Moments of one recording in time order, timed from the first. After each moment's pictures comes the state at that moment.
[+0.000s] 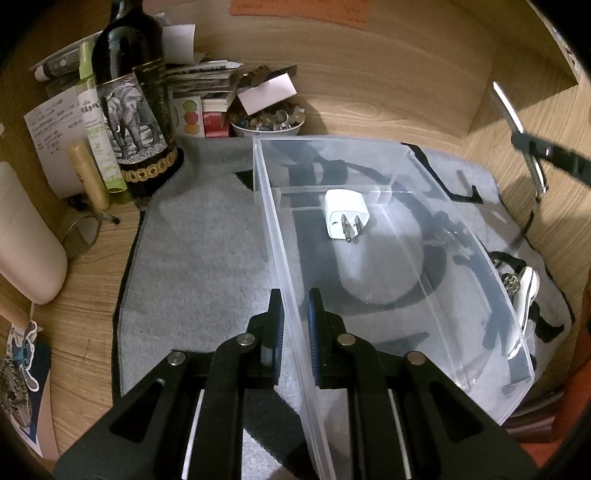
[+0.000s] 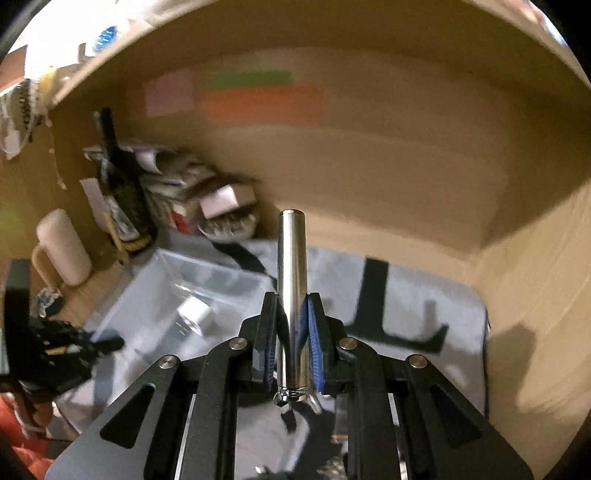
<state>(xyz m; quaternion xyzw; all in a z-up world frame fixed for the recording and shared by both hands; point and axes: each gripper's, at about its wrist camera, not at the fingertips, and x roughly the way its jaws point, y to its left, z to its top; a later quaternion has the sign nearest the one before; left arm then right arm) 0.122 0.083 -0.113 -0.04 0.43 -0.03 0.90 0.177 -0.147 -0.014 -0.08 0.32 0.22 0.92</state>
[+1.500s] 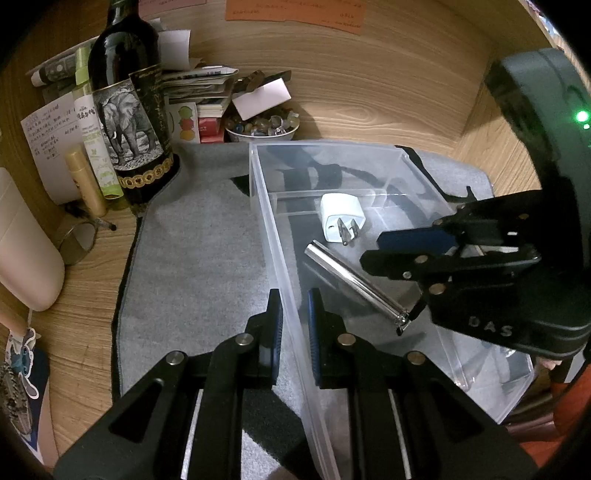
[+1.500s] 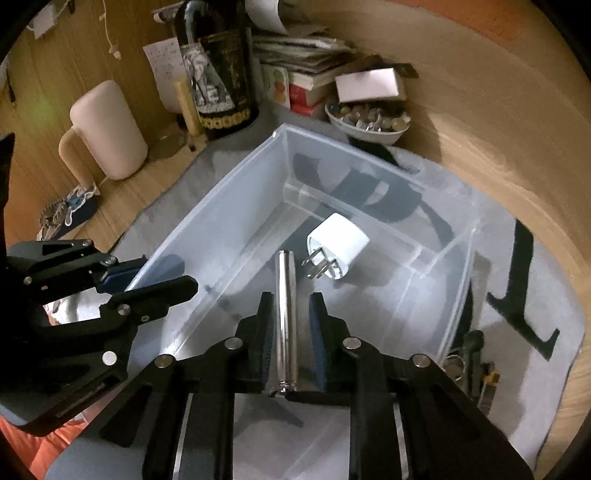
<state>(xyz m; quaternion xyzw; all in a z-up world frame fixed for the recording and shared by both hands) 0.121 0.082 -0.112 -0.04 0.43 -0.04 0.90 0.175 -0.026 -0.101 -0.17 0.47 0.33 0.80</state>
